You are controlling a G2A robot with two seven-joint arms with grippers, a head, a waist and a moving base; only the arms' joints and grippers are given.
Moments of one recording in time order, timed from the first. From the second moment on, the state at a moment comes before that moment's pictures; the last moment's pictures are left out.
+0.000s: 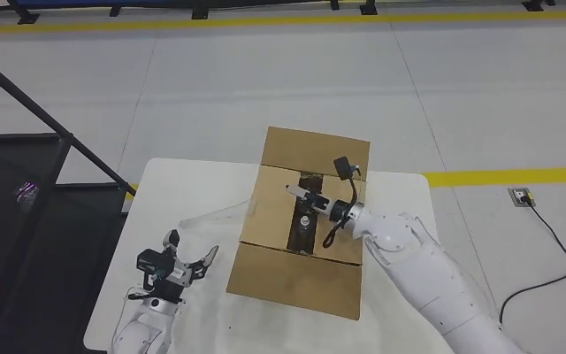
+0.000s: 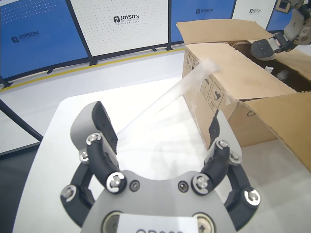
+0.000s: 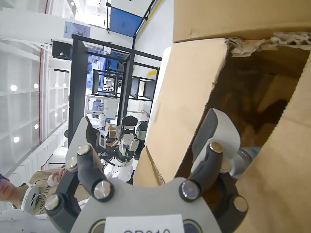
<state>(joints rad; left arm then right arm) 1.40 -1.20 -1.49 -1.51 1.38 -0.23 0.42 -0.56 -1.27 0.85 -1.07 0.14 -0.20 0.52</state>
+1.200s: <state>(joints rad) 1.39 -1.20 -1.40 -1.68 1.52 -0.29 0.39 -0.45 -1.43 0.84 -0.89 0.47 -0.45 0.57</state>
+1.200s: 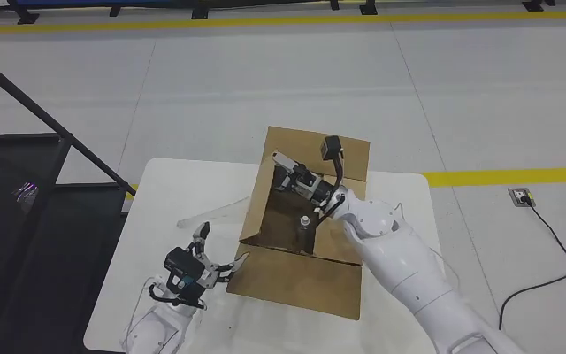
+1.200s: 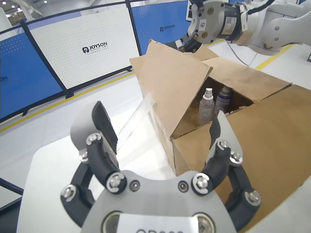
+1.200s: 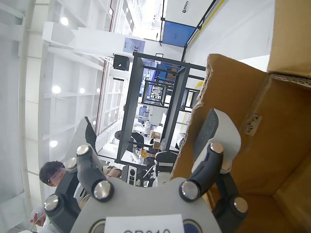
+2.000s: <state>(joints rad) 1.35 -1.21 -1.49 -1.64 1.39 -0.12 0.31 -0.52 -1.43 0.92 -0.98 0.38 -0.64 0.72</state>
